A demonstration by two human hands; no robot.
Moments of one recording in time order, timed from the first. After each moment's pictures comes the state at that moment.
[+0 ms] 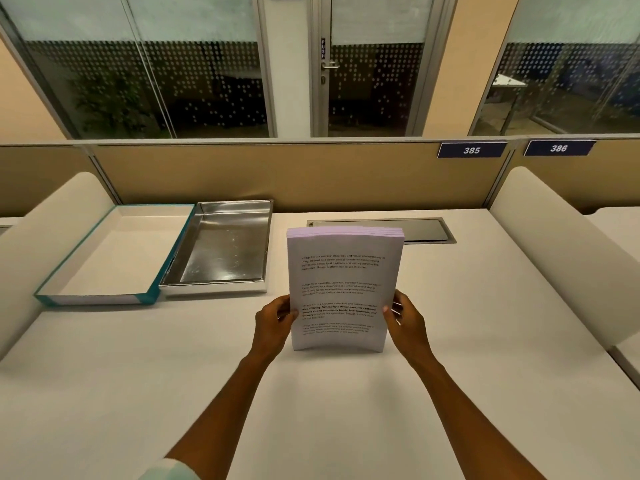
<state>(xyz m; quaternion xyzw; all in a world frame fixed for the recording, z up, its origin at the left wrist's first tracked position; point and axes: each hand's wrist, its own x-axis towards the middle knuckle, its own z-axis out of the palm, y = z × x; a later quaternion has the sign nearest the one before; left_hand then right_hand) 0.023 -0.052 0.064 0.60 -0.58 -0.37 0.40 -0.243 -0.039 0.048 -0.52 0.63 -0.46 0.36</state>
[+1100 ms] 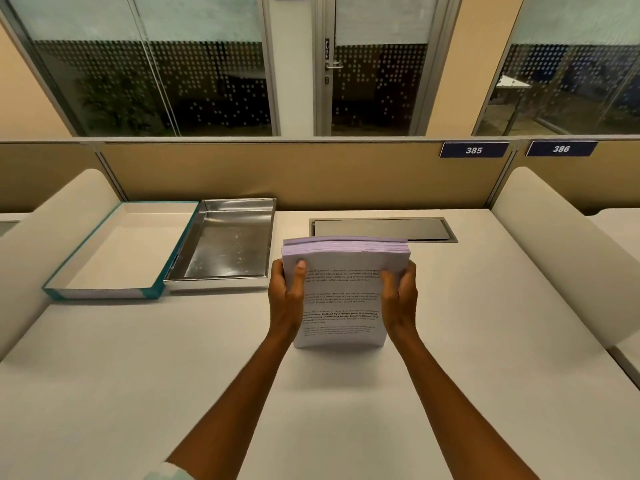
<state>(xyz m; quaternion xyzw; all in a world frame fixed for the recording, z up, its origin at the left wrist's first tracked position) -0.019 -0.044 0.131 0.49 -0.46 -0.42 0.61 -0.198 -0.043 0.117 -0.47 0.56 -0.62 0.30</state>
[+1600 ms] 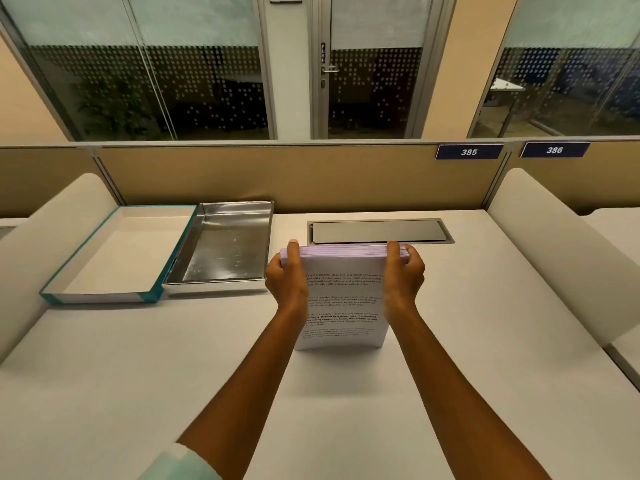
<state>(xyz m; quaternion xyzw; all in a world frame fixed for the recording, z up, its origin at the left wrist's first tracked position) -0.038 -0.066 0.165 0.62 -0.27 -0.41 0.61 -0.191 -0.063 0.163 -0.30 0.66 -0.62 0.30</state>
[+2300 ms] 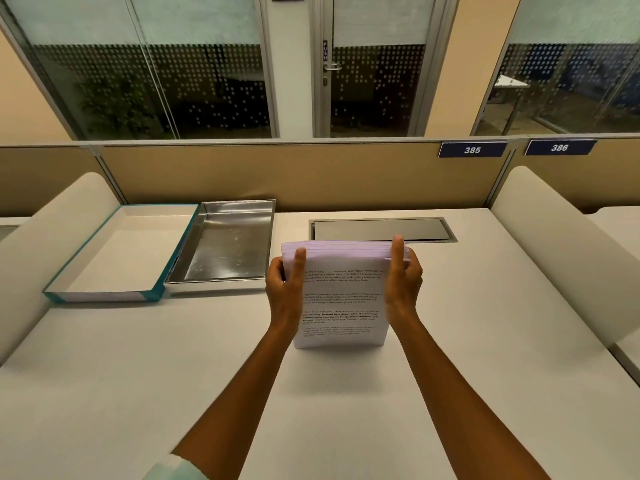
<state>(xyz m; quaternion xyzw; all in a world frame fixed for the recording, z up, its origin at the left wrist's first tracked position) -0.024 -0.051 0.145 0.54 -0.40 -0.43 0.60 -0.193 -0.059 0.155 -0.35 0.64 -0.61 0.31</state>
